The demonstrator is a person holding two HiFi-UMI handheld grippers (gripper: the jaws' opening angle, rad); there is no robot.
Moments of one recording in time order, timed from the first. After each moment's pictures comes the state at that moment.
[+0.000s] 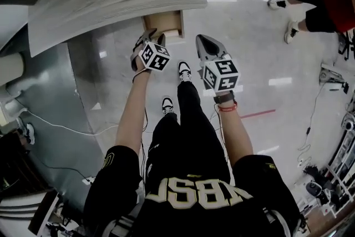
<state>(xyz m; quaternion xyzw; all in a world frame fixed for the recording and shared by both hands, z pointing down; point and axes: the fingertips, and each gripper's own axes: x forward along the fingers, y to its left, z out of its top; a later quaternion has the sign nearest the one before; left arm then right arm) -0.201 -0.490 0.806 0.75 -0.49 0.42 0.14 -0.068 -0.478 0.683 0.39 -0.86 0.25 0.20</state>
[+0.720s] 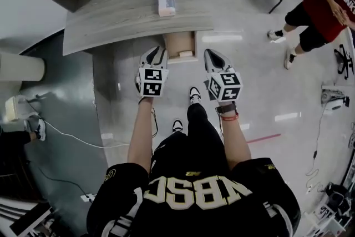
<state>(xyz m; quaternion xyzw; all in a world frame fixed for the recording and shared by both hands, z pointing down) -0.261 -0.418 0.575 0.75 -0.61 0.20 0.12 -0.093 -0.432 0.563 0.42 -0.88 0.18 0.13</state>
